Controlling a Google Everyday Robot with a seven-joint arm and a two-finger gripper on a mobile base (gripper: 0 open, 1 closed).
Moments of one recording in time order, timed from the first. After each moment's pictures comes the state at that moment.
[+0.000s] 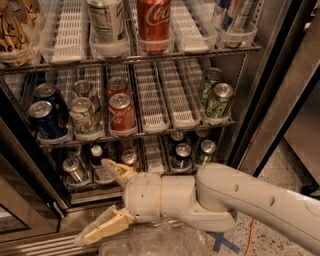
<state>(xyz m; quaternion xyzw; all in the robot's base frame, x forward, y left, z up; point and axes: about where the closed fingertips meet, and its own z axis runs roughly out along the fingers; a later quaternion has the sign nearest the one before) 0.359 0.138 0.803 -0.49 0.56 0.46 0.48</state>
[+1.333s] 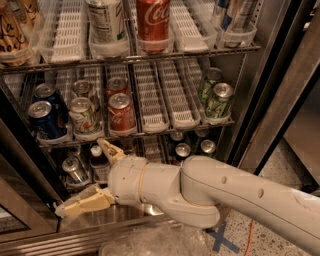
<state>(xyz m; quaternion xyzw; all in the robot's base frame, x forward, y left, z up) 0.404 0.160 0.827 -0.46 0.59 0.40 0.53</state>
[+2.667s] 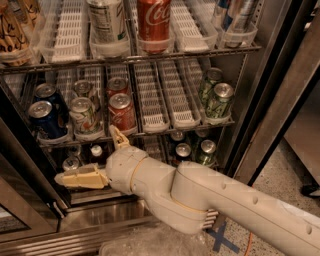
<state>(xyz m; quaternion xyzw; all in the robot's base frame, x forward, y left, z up) 0.460 0.157 0.834 -0.35 0.63 0.36 0.59</state>
